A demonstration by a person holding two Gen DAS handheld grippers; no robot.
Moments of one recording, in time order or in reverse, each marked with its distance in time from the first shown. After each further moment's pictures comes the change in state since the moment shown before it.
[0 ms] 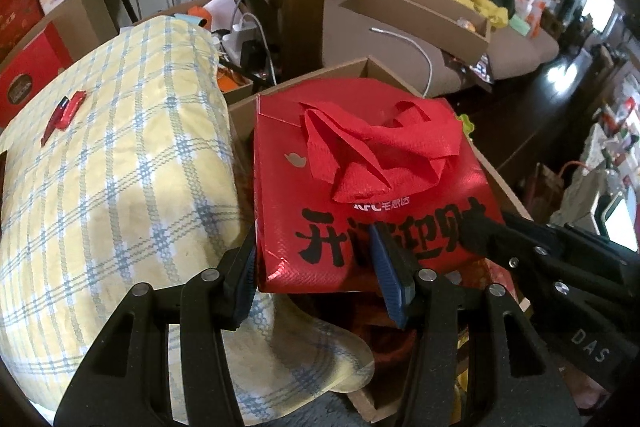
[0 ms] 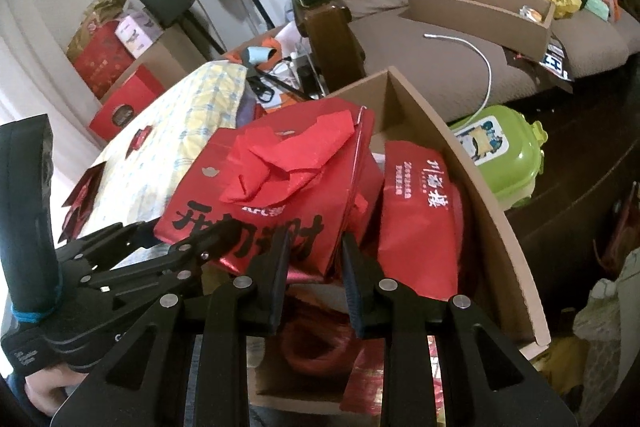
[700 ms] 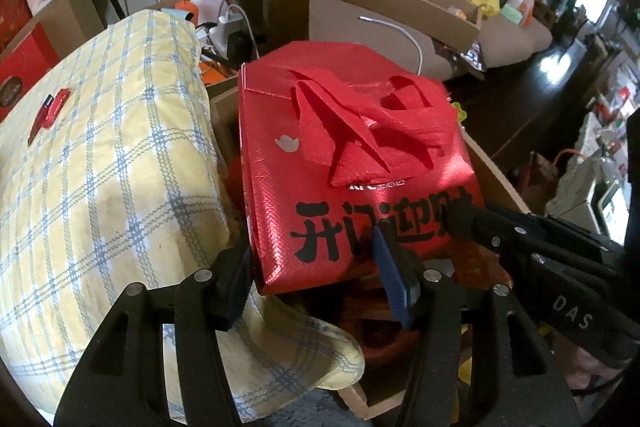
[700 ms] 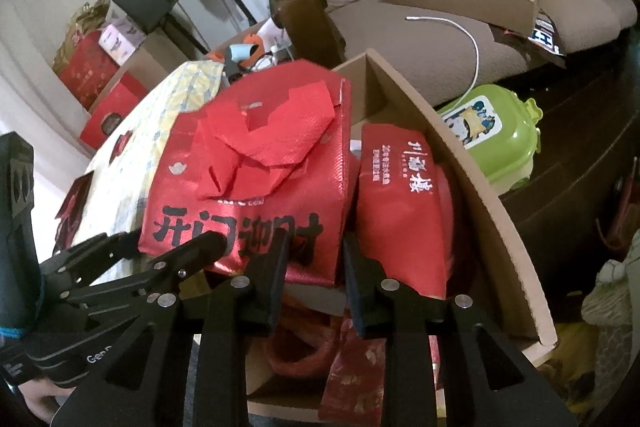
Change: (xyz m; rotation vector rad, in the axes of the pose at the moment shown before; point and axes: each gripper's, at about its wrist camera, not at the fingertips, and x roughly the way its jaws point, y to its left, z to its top) left arm 0.005 -0.007 -0.003 0.021 0.031 -0.034; right arm 0.012 -0.023 -0.007 0.074 0.008 -0.002
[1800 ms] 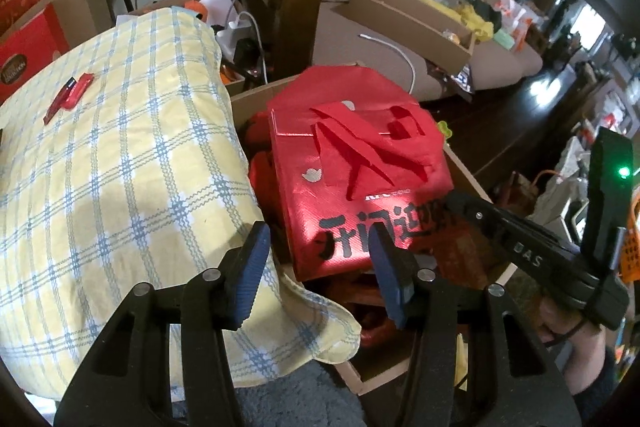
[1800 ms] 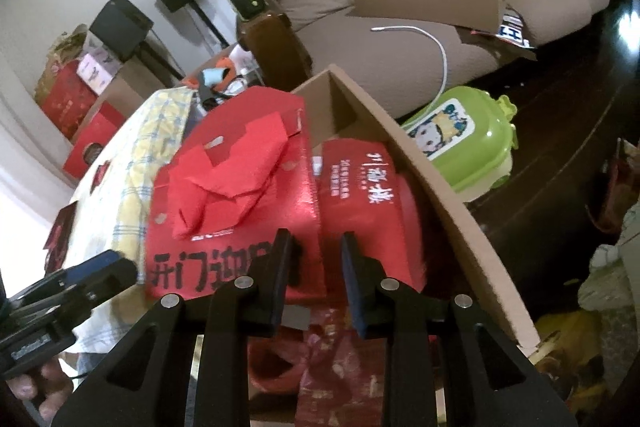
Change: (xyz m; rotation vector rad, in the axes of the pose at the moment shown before) left arm -0.033 0.019 -0.004 -0.066 -0.036 -0.060; right arm -0.003 -0.020 -0.001 0.074 -0.067 -0.069
